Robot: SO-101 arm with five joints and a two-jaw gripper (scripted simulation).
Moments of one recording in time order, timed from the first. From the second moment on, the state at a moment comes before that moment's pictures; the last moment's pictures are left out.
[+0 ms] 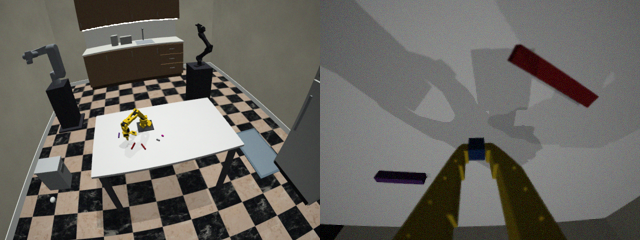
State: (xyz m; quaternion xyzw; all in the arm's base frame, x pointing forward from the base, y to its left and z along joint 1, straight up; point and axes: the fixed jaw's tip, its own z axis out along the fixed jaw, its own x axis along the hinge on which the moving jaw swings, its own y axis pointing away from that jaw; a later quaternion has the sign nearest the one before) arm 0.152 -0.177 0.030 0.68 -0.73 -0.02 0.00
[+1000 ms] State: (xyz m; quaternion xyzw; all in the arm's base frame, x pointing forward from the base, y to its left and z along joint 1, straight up) arm 0.222 0.029 0.026 0.83 -0.55 -0.02 0.02
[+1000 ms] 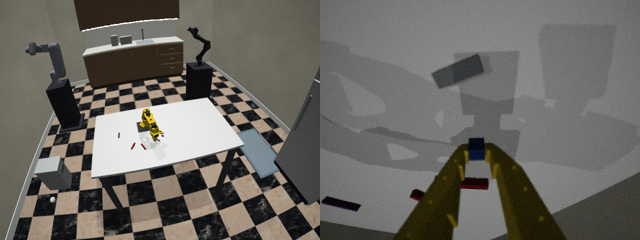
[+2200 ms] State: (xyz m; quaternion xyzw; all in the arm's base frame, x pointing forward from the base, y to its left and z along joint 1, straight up) arm 0.061 0.215 0.024 0.95 -0.31 0.00 0.02
